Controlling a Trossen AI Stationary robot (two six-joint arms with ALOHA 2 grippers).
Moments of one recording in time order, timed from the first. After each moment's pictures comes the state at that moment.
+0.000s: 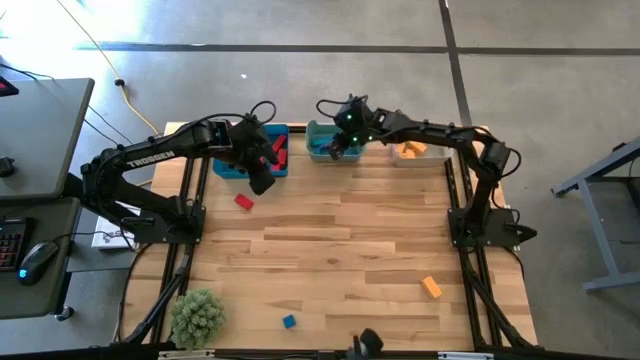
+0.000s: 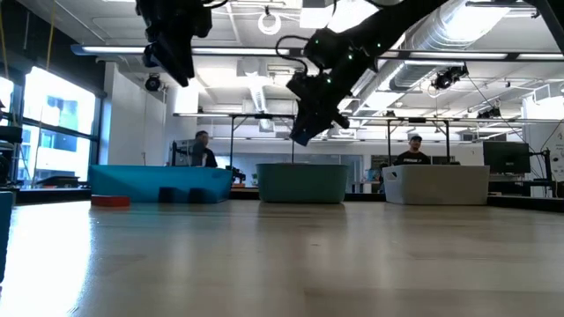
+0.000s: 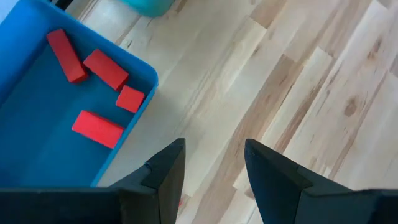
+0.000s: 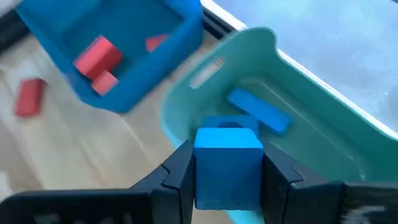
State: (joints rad) left arm 0.48 1.29 1.27 -1.10 0.01 -0.25; right arm -0.51 1.83 1.41 -0.38 -0.04 0.26
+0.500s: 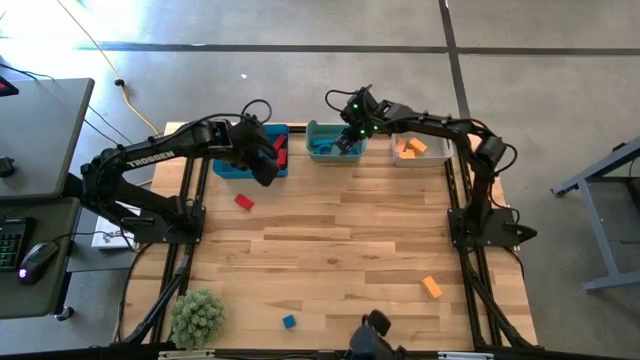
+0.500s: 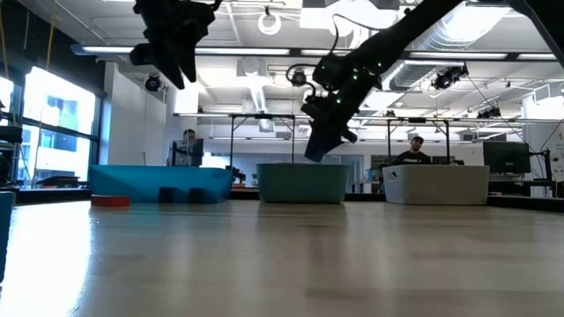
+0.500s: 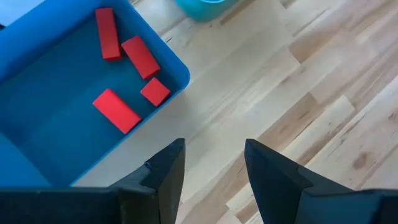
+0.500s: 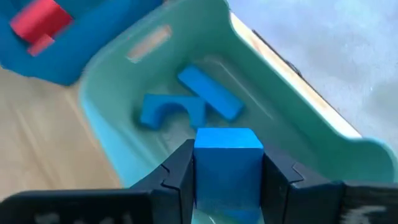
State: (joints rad) left arm 0.48 1.29 1.27 -1.10 -0.11 -0.52; right arm -0.64 1.89 1.41 -0.41 -0.13 0.07
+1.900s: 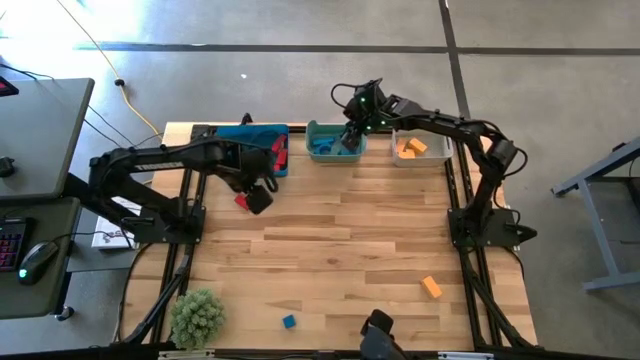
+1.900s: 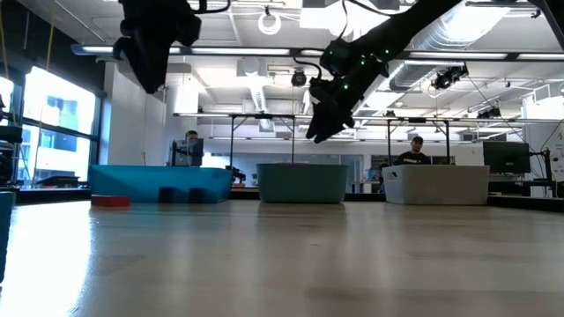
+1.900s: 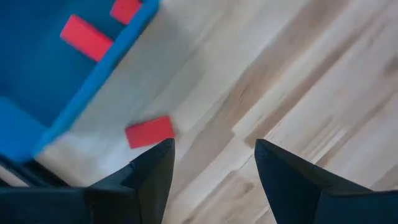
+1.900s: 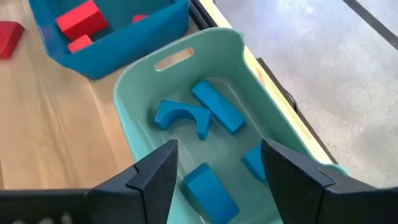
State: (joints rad) left arm 0.29 1.35 1.27 -1.30 -0.08 -0.55; right arm -0.66 1.81 1.41 -0.44 -0.18 -0.11
